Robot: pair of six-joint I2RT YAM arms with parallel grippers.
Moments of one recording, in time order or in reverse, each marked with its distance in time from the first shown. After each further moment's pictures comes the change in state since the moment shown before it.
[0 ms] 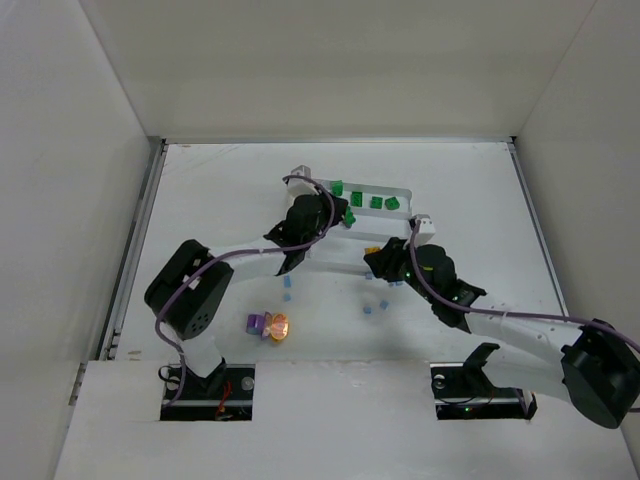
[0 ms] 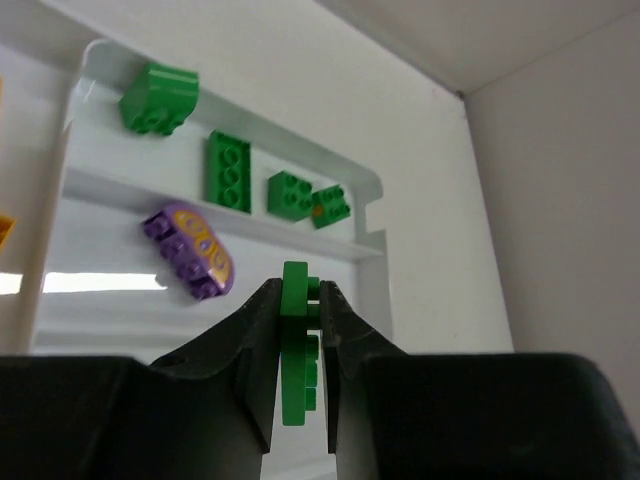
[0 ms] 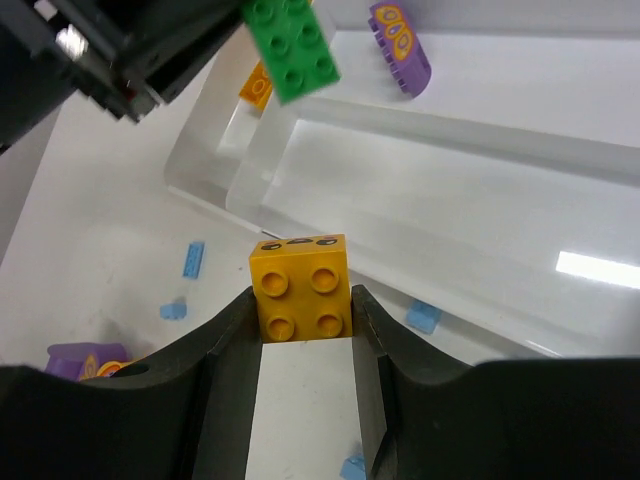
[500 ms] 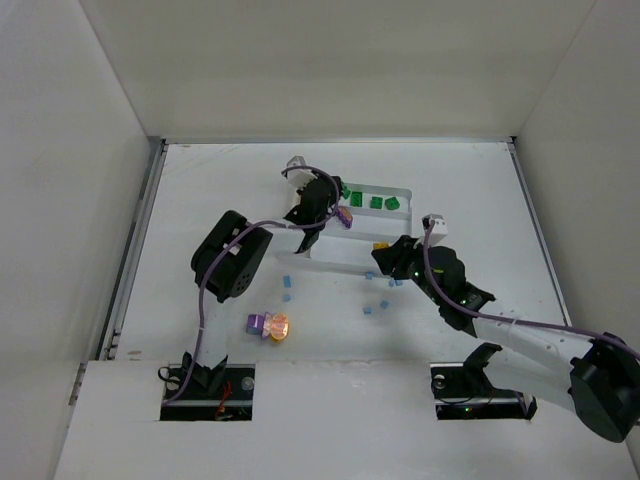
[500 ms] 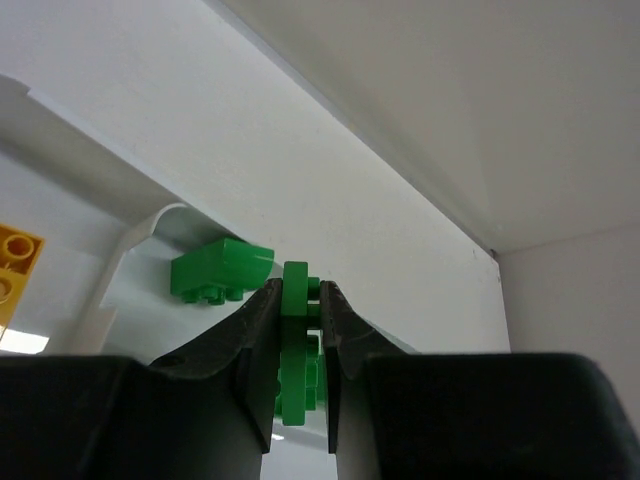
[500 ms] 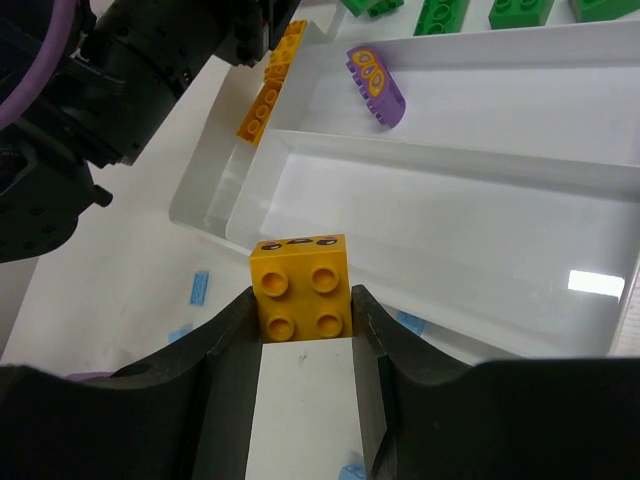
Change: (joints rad) left arm 0.072 0.405 0.301 0.166 -0.198 -0.102; right arm -0.045 -0.090 -0.037 0.002 0.019 0.034
